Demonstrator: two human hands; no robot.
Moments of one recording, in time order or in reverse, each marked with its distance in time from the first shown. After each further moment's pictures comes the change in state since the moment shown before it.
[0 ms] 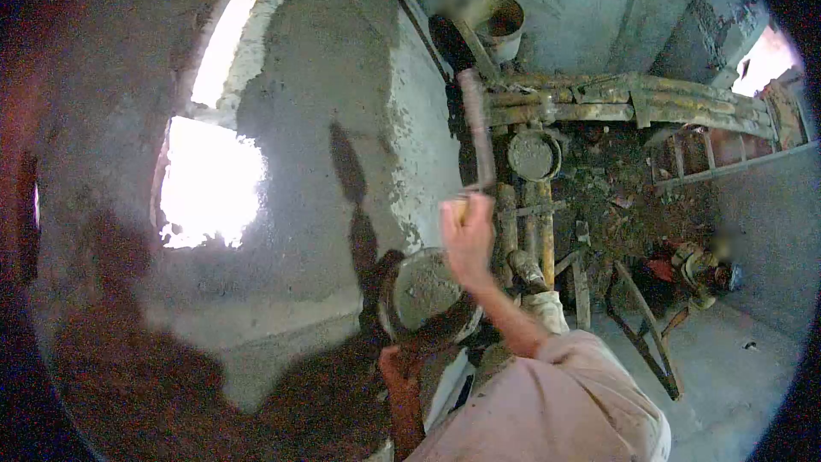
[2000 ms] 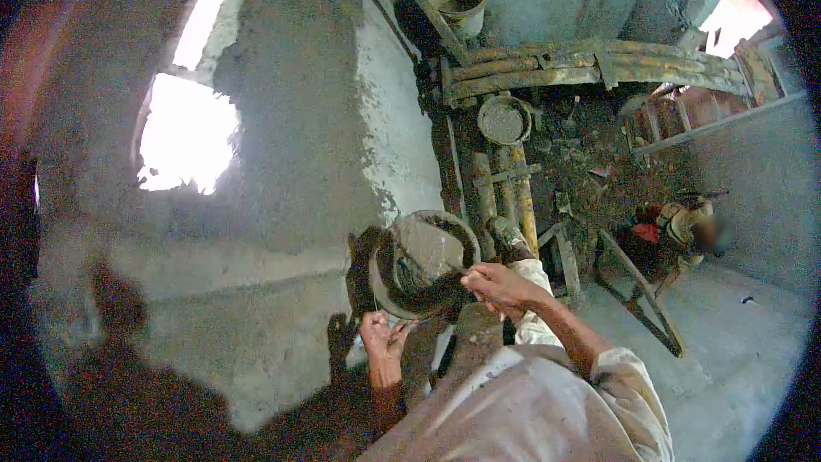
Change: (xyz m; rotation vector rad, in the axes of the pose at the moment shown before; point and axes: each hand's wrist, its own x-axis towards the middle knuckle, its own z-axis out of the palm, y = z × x) left_hand -0.010 0.008 -0.012 -0.118 -0.155 -0.250; right_hand -0.131 0.064 -0.159 0.006 -1.230 0.488
